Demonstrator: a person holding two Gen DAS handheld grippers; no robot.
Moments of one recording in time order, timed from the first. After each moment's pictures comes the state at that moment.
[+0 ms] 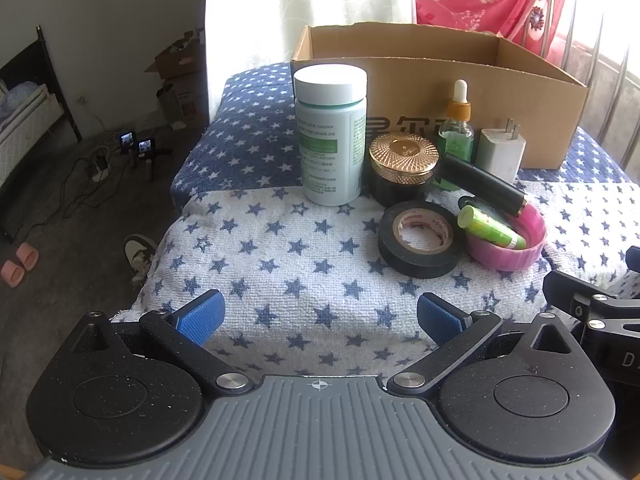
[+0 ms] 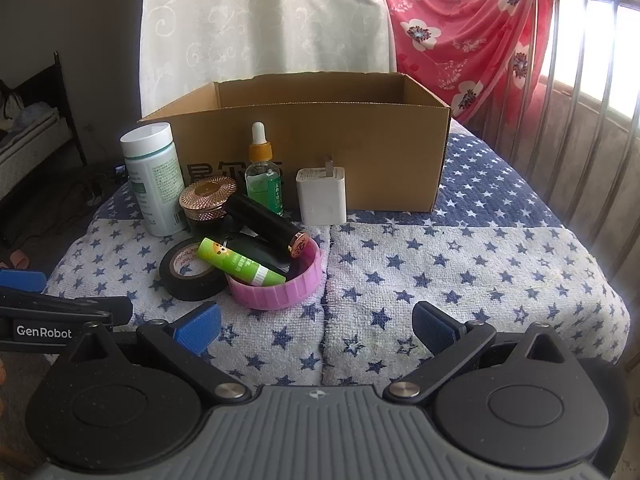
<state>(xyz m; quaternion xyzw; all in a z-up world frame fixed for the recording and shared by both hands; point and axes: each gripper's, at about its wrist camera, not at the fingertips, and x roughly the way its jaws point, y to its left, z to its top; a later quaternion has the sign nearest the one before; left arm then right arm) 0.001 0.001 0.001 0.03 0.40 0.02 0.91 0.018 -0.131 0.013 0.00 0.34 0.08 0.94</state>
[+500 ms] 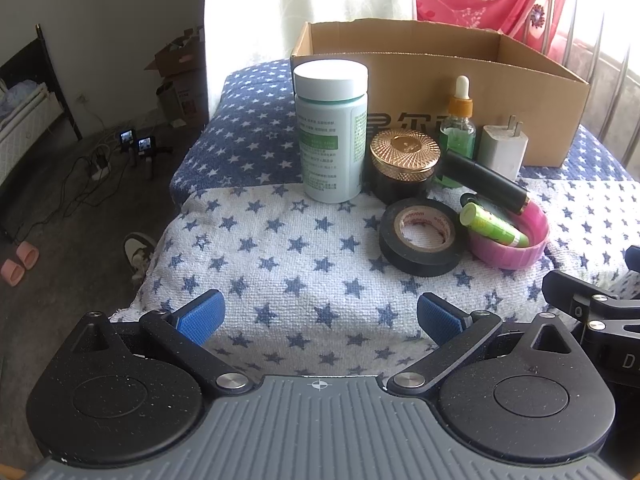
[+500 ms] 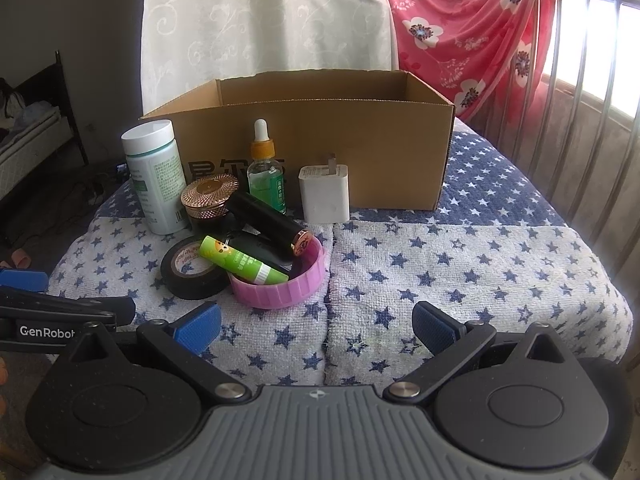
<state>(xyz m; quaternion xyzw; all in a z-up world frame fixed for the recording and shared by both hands) 0.003 0.002 -0.002 0.03 0.41 0.02 0.91 0.019 -0.131 0.012 0.00 0.35 0.08 0.93</state>
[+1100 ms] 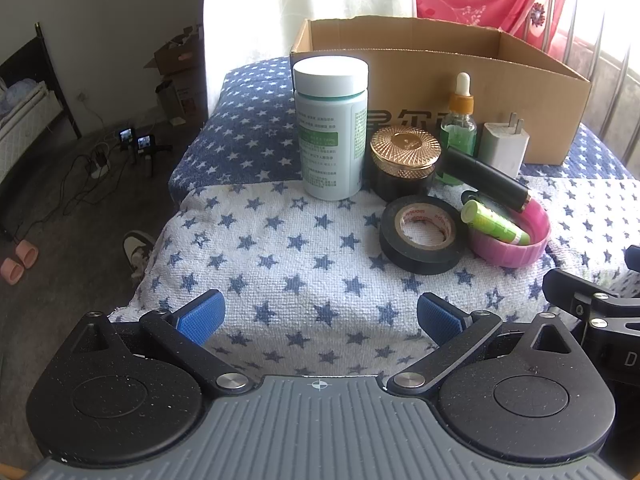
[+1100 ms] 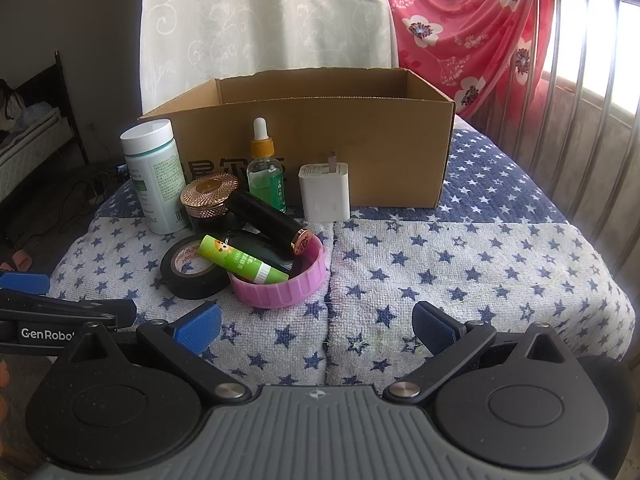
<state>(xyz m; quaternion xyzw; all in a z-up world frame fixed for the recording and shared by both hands) 0.005 0.002 -0.004 0.03 0.41 0.02 0.91 0.020 -0.131 0.010 0.00 0.35 0.08 0.93</state>
